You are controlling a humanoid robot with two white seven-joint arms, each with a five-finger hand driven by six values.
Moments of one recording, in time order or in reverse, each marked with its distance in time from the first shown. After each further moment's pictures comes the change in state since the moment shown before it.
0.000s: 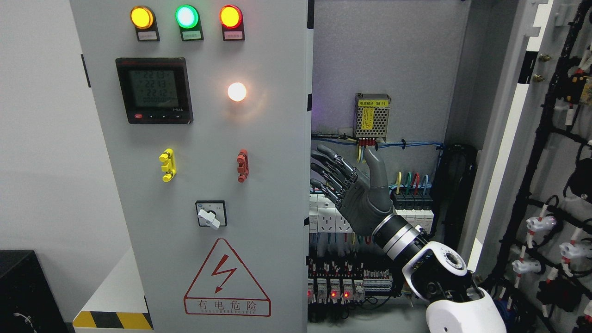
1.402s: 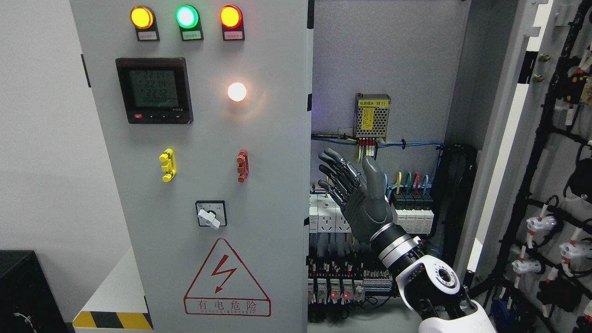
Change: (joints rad) left arm 0.000 0.000 0.000 0.000 0.000 0.000 0.001; right arm 0.053 0.009 0.032 -0.040 0.105 -0.090 -0.174
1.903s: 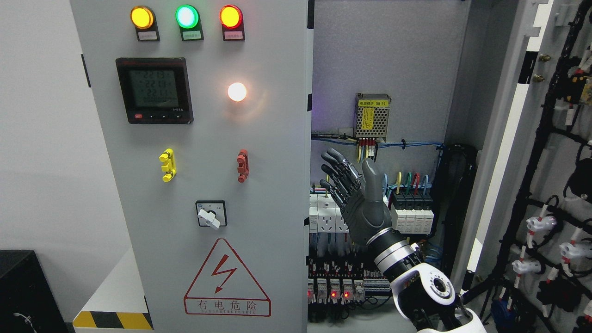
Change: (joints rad) left arm 0.000 0.001 0.000 0.000 0.000 0.000 0.000; right arm 0.032 0.012 0.018 -0.063 0.013 -0.056 -0.080
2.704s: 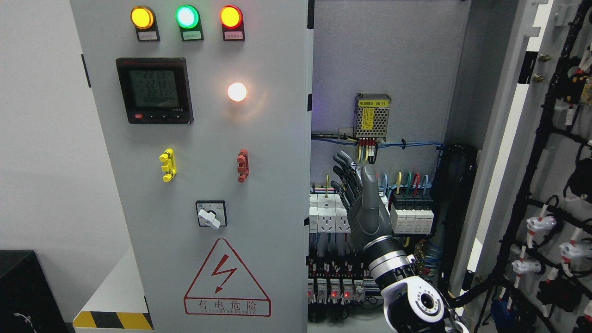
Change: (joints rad) left arm 0.000 0.003 0.003 0.000 -0.001 0.000 0.000; right arm 0.055 0.049 0.010 -0.074 0.146 -0.033 -0.187
